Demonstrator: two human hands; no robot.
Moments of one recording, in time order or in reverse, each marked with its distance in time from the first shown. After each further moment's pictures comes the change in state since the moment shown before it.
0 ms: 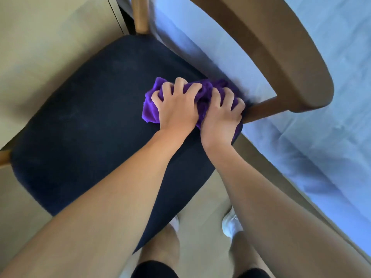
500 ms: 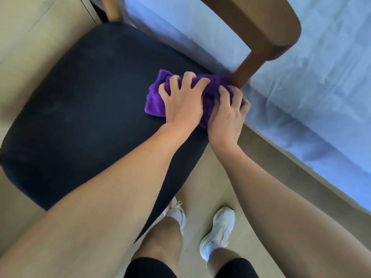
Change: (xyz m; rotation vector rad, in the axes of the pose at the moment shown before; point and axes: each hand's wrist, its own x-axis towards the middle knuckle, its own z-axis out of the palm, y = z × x) left_hand -0.045 0.040 0.018 0.011 -0.032 0.203; right_hand -0.050 0.065 0.016 0.330 0.243 0.073
